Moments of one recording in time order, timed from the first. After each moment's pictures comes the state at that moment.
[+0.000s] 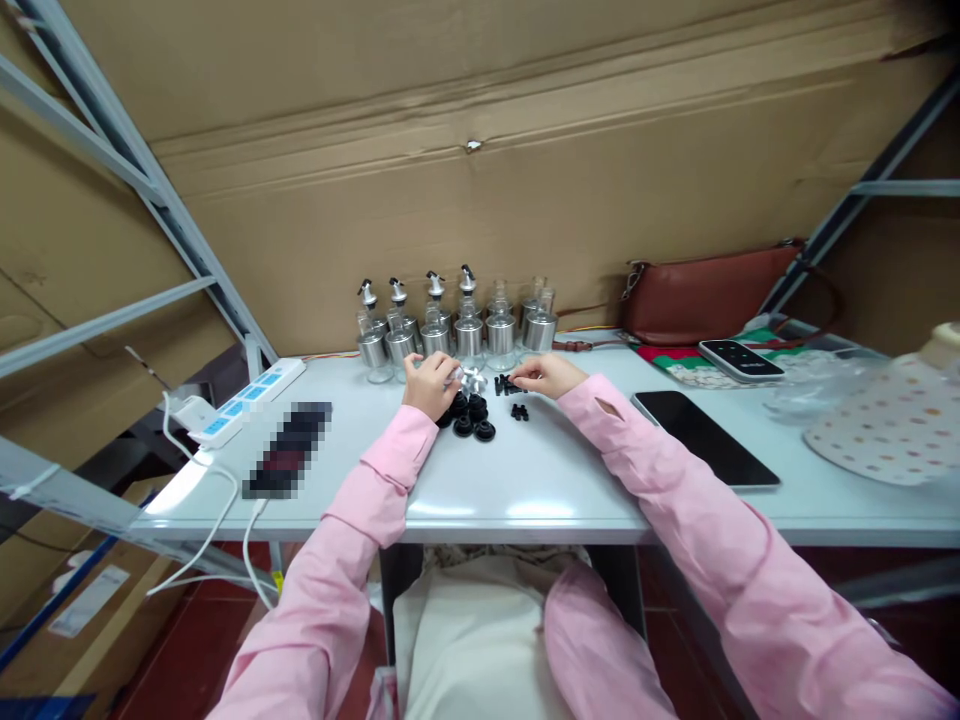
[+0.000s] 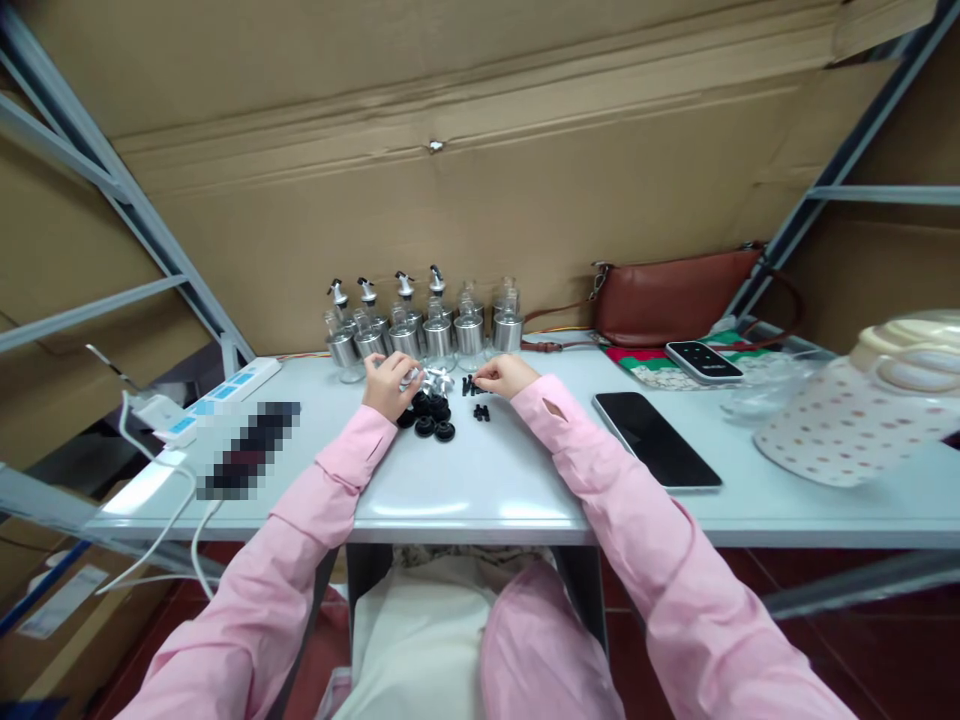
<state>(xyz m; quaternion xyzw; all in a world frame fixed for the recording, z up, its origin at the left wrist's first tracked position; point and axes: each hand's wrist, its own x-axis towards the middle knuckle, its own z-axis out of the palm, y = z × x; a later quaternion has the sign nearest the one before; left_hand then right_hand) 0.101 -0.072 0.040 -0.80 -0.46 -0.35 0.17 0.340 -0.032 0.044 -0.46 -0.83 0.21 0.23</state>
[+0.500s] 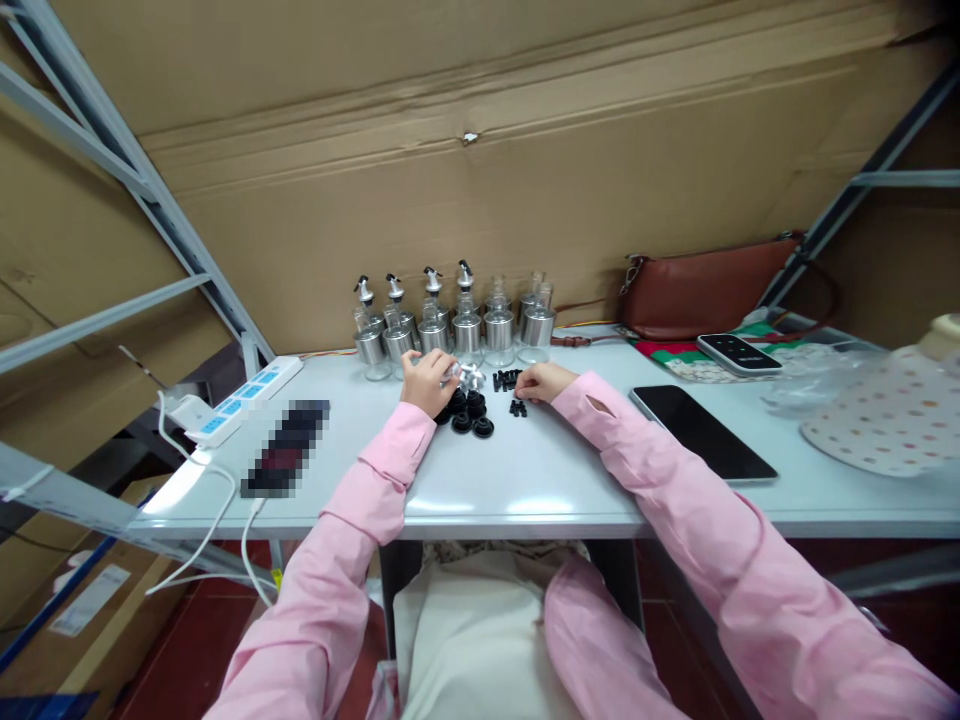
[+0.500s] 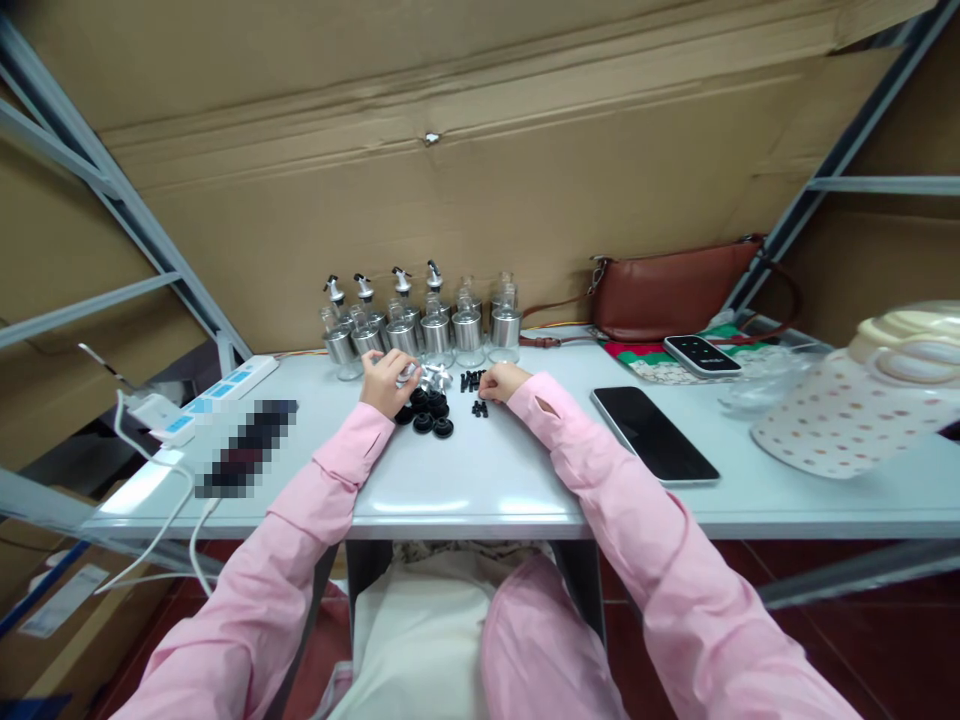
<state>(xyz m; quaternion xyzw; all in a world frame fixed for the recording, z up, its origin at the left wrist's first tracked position) 0.103 -0.073 0.041 -0.80 -0.47 -0.36 0.16 0.337 -0.034 0.035 -0.50 -0.82 0.26 0.12</state>
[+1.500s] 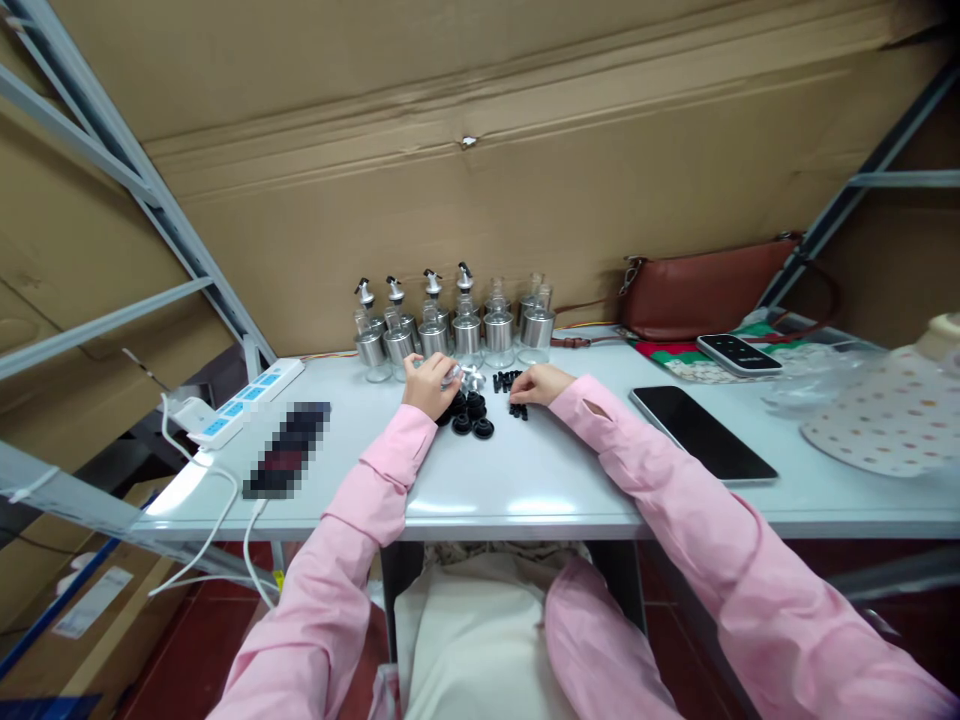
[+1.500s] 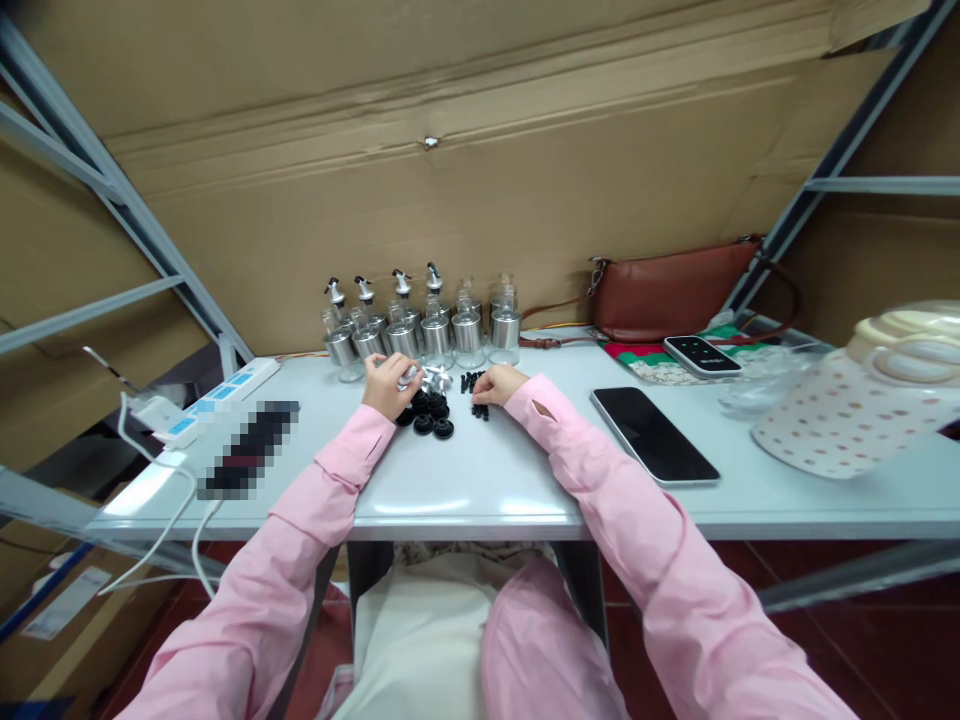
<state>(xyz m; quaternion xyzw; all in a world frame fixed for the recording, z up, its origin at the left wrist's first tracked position) 0.104 -0.073 0.039 -0.80 -0.46 -0.35 0.15 0.336 -0.031 0.030 -0.46 -0.85 0.23 0.14</state>
